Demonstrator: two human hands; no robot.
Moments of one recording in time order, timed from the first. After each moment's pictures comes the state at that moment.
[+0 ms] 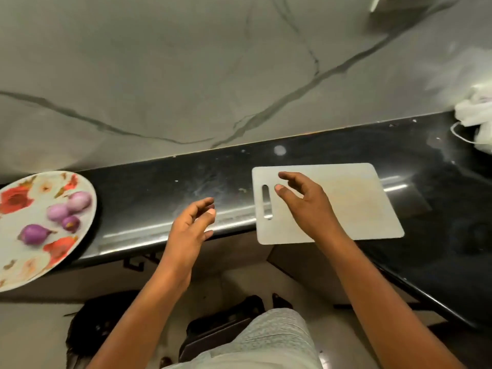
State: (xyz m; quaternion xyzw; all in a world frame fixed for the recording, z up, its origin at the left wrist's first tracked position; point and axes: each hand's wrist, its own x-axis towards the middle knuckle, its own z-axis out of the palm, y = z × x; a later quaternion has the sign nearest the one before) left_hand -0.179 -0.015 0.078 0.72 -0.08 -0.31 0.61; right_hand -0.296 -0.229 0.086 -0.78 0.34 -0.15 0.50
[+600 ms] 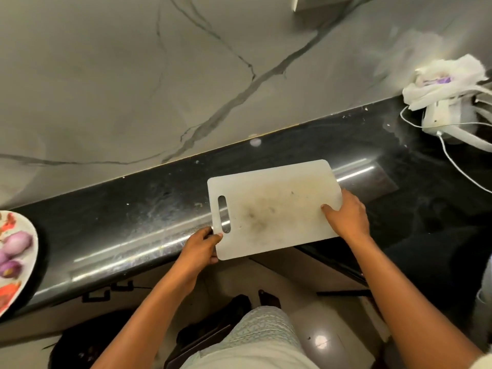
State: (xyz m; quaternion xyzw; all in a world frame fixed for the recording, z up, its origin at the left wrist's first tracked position) left_hand -0.207 -0.124 0.033 0.75 -0.05 -0.48 0.45; right_hand -0.420 -0.397 0.004 -0.75 0.60 -0.05 0.27
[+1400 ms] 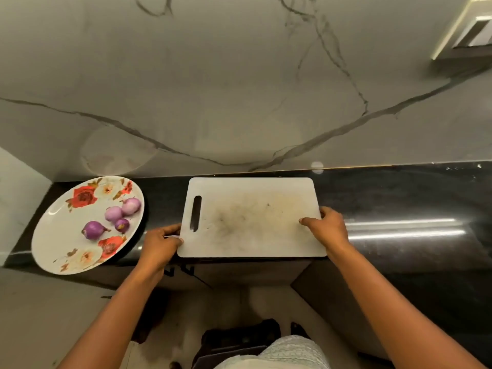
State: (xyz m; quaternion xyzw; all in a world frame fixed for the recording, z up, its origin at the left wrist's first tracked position) left_hand -0.083 0.048 0.048 0.83 0.10 -0.23 0.49; right_hand -0.232 -0.297 0.004 -0.74 0.48 -0.03 0.46
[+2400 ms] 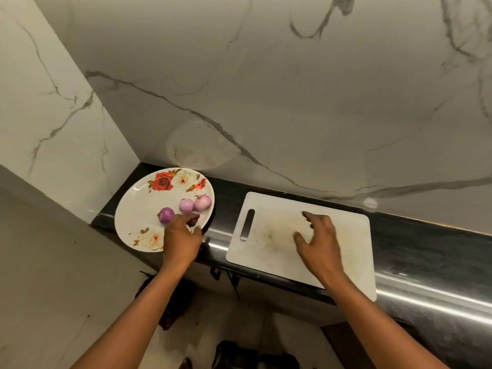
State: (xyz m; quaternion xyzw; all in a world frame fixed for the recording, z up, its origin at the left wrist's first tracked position) left_hand -0.029 0.143 0.030 0.92 0.06 0.04 0.39; right_hand -0.119 -0.158 0.020 -0.90 0.19 -0.09 0.39
